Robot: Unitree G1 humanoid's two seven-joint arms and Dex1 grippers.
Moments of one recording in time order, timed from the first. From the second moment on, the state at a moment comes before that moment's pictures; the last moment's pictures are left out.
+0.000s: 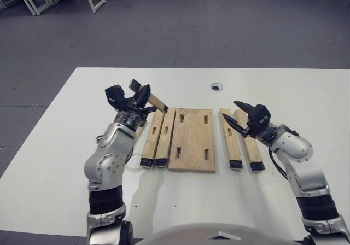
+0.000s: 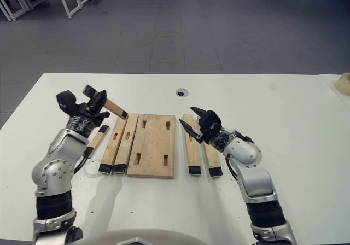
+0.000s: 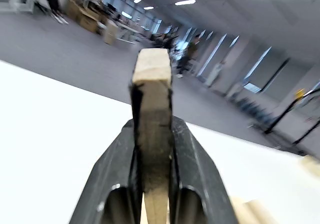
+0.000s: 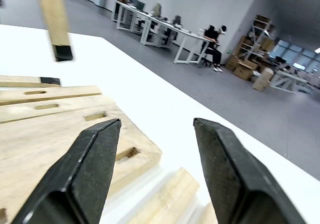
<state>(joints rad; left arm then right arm) -0.13 0.23 0.20 -0.34 -0.66 0.54 -0.03 -0.10 -0.43 0.09 -0.22 0.14 0.15 0.55</state>
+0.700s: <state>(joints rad) -0.03 0.23 0.18 -0.35 -0.56 0.61 -0.06 -0.07 -0.43 0.10 -0.22 0.08 0.14 0.53</state>
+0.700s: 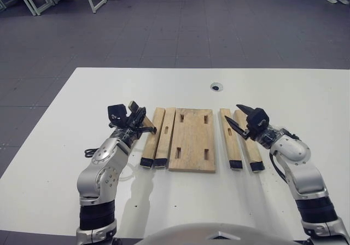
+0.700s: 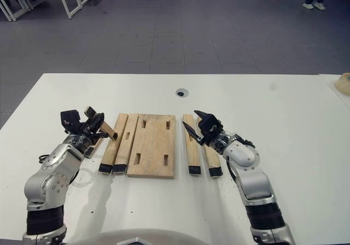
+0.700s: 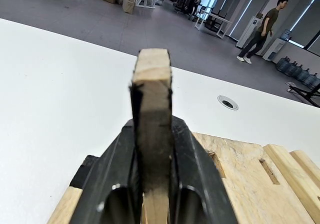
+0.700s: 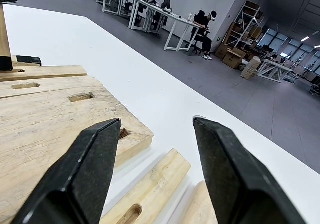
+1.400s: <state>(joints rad) 0.00 0.23 0.04 -0.33 -0.26 0.54 -0.02 -0.06 -0.43 0.10 -0.22 0.06 0.13 0.53</state>
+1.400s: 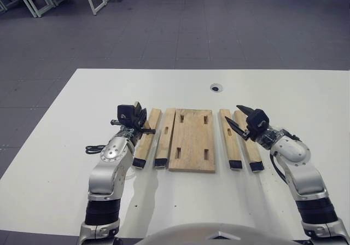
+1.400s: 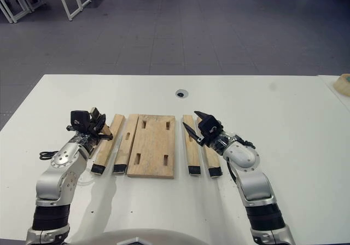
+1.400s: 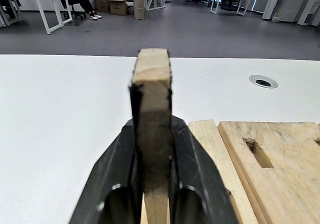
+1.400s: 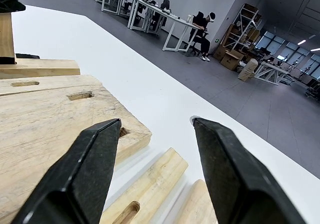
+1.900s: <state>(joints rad) 0.08 0.15 0.06 -0.32 -0.21 0.39 0.00 -0.06 -0.43 0.10 -0.21 0.04 0.11 0.52</state>
